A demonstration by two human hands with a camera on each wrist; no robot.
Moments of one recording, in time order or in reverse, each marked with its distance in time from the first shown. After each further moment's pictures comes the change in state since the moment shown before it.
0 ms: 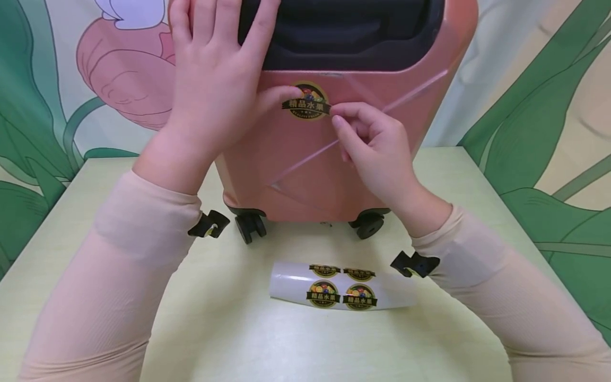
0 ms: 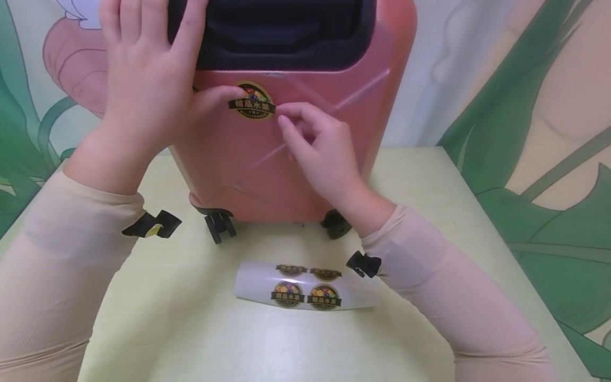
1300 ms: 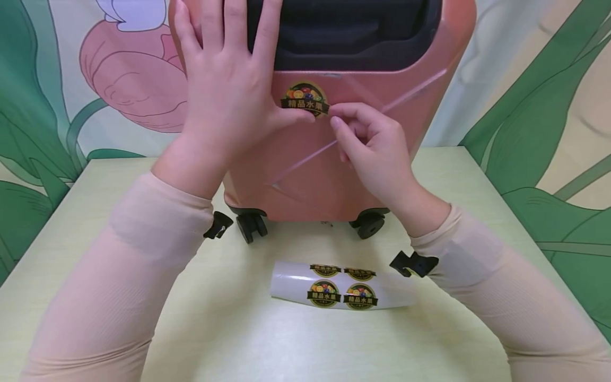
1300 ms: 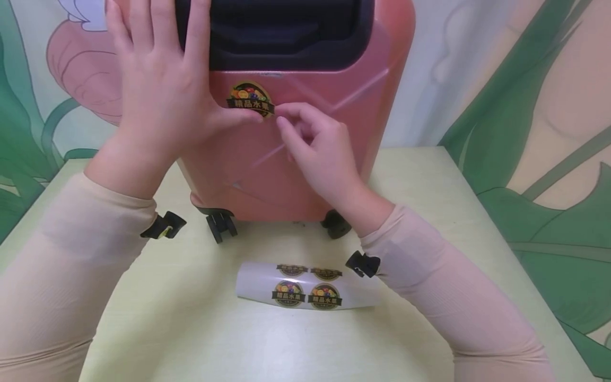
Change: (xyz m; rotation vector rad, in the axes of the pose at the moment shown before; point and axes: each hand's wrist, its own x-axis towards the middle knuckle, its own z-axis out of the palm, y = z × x) left_hand -0.001 0.014 0.003 0.129 -0.155 -0.101; right_hand 0.000 0.002 0.002 -0.003 0.000 -0.001
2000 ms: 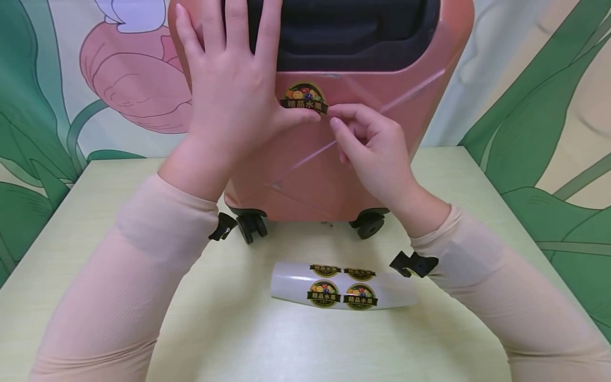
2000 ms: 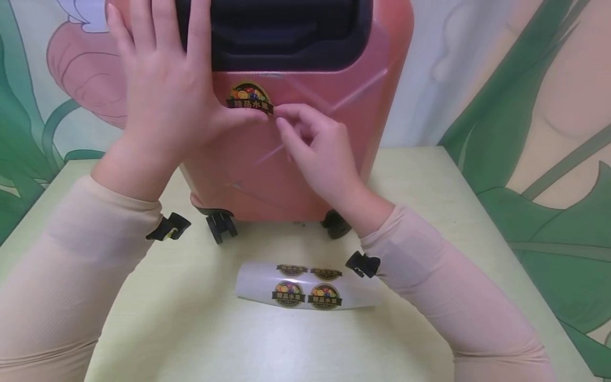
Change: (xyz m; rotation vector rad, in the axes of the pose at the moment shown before) left_hand 0.000 0.006 -0.001 -0.020 -0.012 -0.063; right_hand 0.000 0.000 0.002 0.005 -0.004 -0.006
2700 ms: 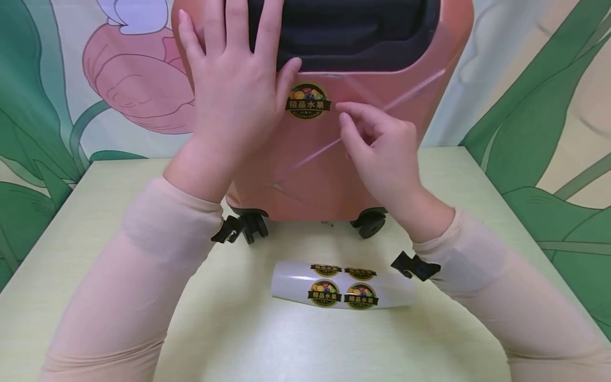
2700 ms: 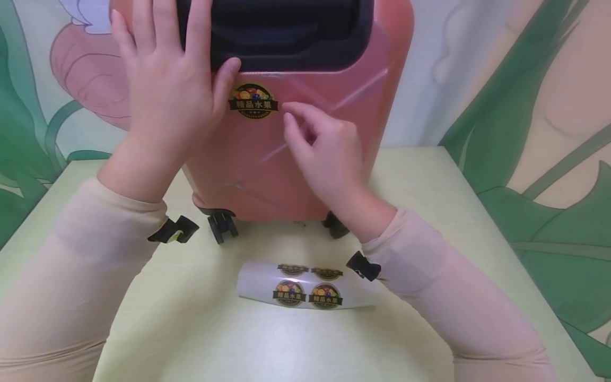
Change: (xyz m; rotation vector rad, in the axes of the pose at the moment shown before) left_hand 0.003 0.004 0.003 -0.011 0.041 -0.046; right_hand 0.000 -0.007 -0.006 -0.218 0.142 -0.180
